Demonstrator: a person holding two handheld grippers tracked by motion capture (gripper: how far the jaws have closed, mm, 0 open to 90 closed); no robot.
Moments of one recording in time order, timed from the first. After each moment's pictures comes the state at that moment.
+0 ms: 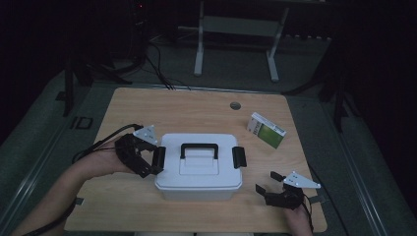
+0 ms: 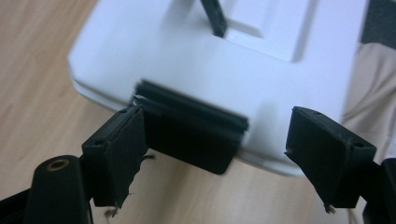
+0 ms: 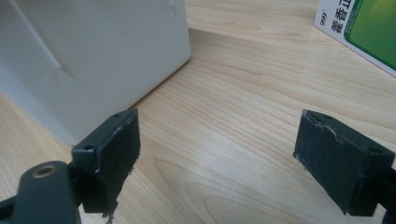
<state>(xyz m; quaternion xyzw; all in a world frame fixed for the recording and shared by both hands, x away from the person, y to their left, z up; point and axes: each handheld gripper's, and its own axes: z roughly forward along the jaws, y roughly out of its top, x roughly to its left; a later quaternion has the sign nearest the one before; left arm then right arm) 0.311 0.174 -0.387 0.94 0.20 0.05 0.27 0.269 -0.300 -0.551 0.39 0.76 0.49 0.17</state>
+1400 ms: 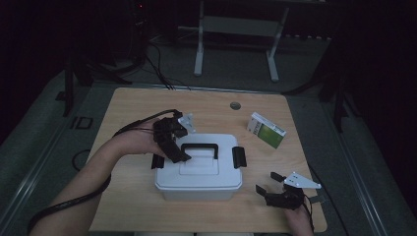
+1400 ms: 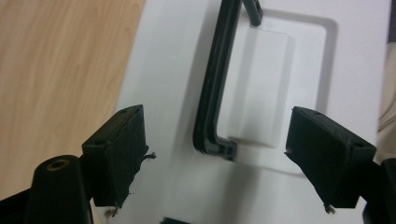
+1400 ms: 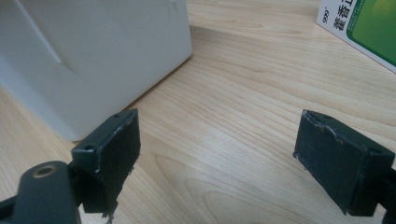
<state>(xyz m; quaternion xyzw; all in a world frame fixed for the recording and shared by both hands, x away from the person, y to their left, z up) 0.348 0.090 -0.361 0.97 0.11 0.07 0.22 0.269 -0.302 -0.553 0.38 0.76 0.49 0.16</state>
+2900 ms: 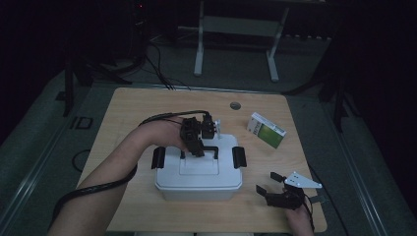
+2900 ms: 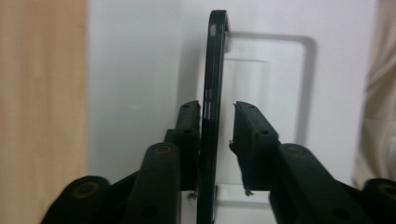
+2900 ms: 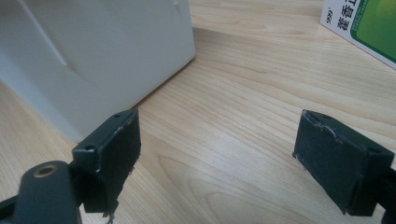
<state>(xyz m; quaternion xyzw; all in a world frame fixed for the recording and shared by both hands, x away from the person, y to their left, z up) 0.359 0.024 -0.357 0.99 0.04 0.02 0.10 0.269 -0.304 -0.553 0.38 0.76 0.50 0.16</state>
